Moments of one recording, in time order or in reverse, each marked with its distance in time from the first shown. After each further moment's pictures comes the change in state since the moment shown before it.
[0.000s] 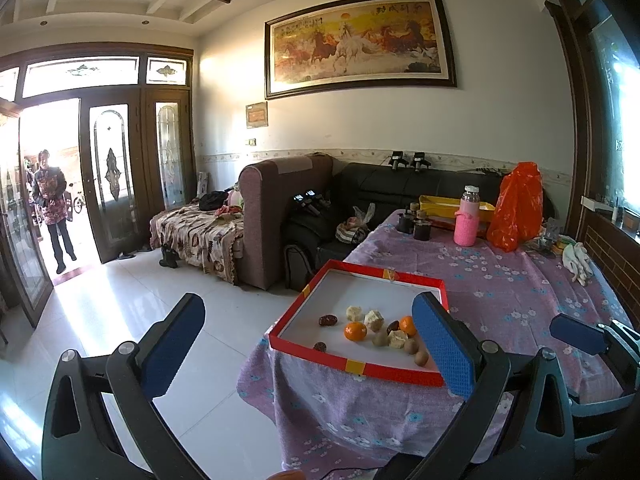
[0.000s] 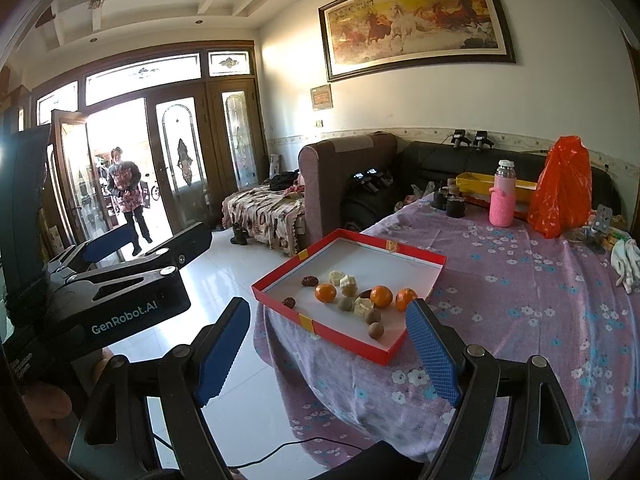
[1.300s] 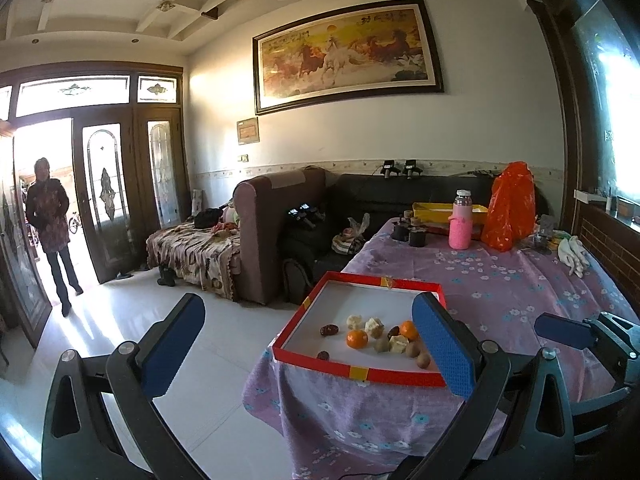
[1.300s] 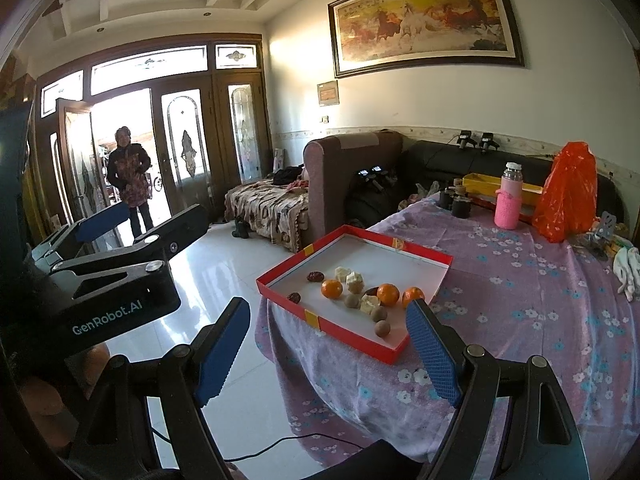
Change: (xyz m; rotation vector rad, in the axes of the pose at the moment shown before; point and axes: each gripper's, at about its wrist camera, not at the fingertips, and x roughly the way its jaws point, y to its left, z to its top) left arm -0.009 0.009 0.001 0.052 -0.048 -0.030; right arm 0.008 0.008 -0.005 -0.042 0.018 0.005
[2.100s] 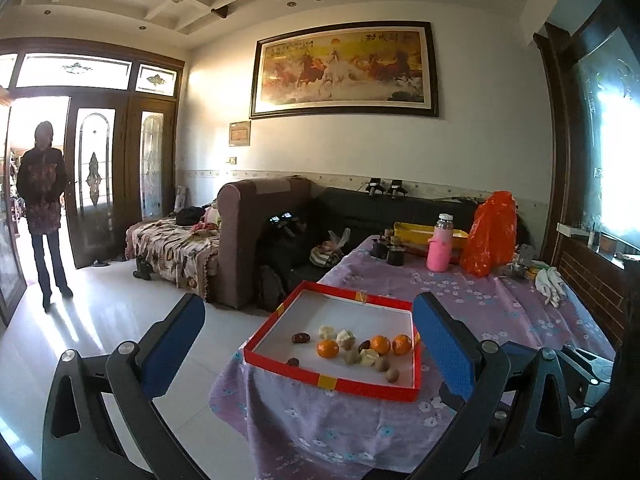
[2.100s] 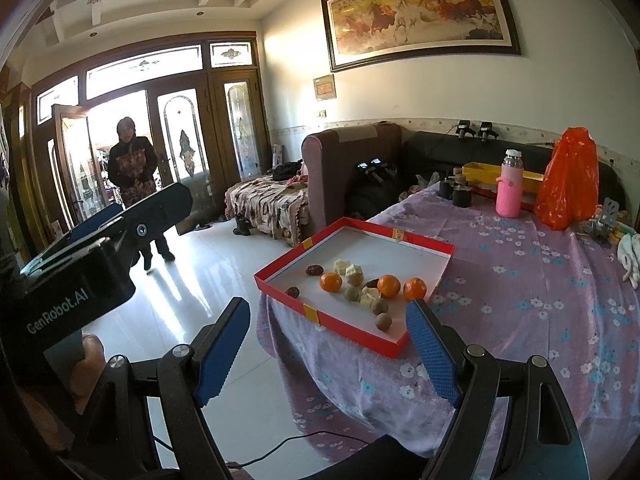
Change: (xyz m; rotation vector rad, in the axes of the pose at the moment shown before) left arm -0.005 0.004 -0.003 -0.110 -0.038 -0.071; right arm 0.005 -0.004 -0.004 0.033 0.018 0.007
